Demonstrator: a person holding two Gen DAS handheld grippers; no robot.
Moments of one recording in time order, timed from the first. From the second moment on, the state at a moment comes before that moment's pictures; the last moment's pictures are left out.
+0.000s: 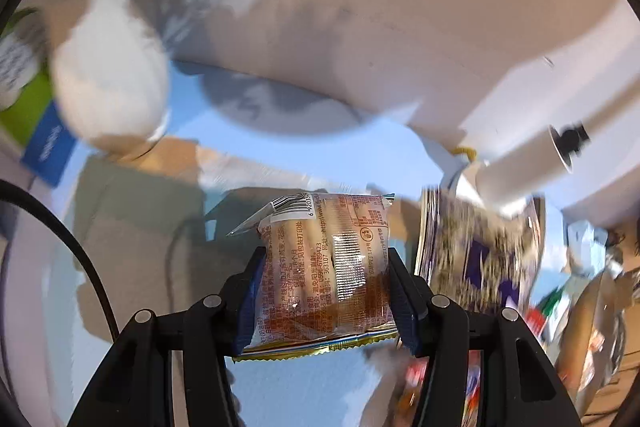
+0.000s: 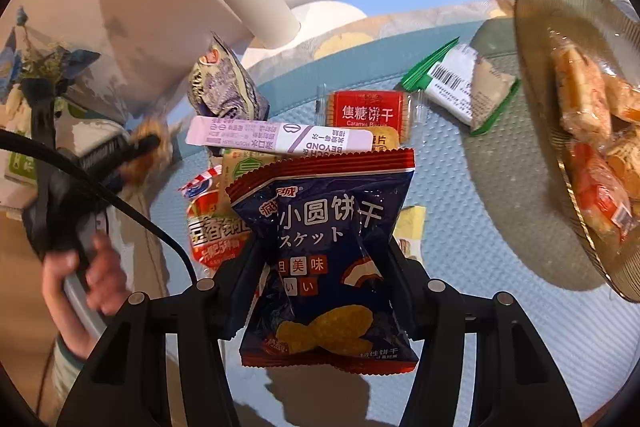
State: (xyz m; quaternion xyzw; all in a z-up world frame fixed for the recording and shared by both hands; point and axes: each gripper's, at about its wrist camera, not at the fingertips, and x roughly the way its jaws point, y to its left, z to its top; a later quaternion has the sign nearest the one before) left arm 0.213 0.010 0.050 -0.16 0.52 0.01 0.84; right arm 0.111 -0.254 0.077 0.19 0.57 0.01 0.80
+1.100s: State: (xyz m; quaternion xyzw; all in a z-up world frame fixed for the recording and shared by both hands) left arm 0.128 -0.227 0.143 -0.07 0.49 -0.21 0.84; right arm 0.006 -0.398 0.168 0.17 0.48 -0.05 0.86
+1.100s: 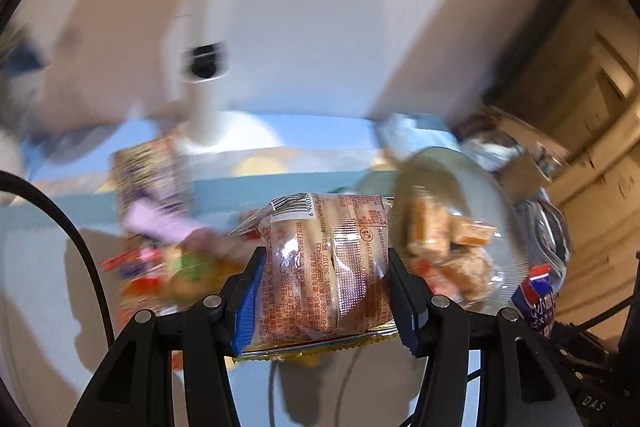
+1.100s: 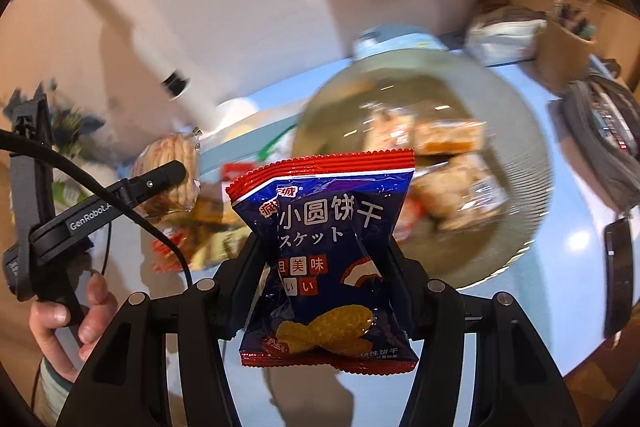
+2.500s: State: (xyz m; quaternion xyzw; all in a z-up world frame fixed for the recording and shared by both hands) left arm 0.106 -0.154 0.138 -0.10 0.49 -0.11 0.86; right arm 0.034 -0.362 0.182 0.07 0.49 0.02 0.87
